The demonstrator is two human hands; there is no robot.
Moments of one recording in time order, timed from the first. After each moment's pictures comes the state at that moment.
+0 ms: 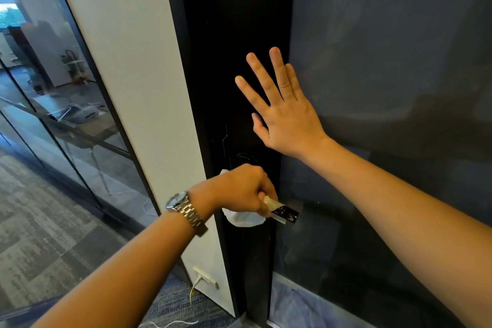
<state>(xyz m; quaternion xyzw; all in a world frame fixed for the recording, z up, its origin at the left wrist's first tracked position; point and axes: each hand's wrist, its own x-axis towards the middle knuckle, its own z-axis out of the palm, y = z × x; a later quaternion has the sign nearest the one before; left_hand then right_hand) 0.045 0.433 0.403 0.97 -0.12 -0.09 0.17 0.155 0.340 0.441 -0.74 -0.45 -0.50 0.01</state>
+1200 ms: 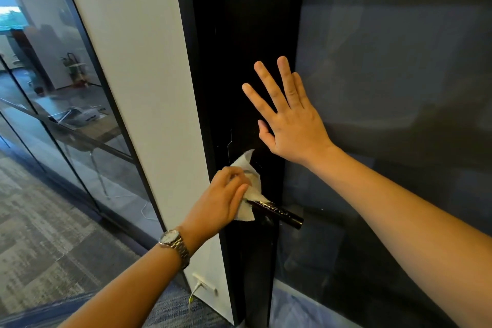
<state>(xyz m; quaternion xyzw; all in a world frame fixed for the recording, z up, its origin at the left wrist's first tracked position) 0.019 0.471 0.338 0.94 -0.03 0.25 0.22 0.155 0.341 0.439 -0.74 -0.44 -0.51 0.01</state>
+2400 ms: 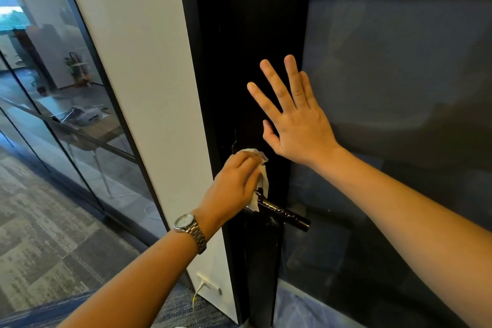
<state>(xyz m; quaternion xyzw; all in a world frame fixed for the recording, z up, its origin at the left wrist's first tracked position) 0.045 0.462 0.361 0.93 -0.01 0.28 0.23 0.156 0.343 0.440 -0.73 -0.44 -0.52 0.01</state>
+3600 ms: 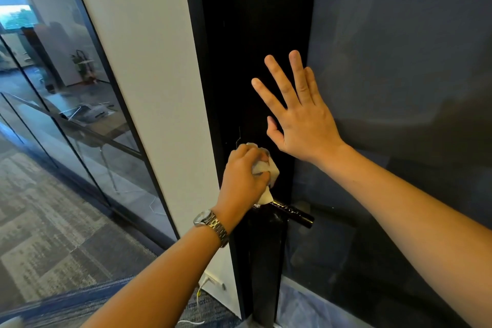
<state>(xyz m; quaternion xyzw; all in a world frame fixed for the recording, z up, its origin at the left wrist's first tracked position) 0.058 0.446 0.358 0.89 0.12 0.29 0.32 0.155 0.344 0.438 -0.74 -0.44 -0.51 0.02</state>
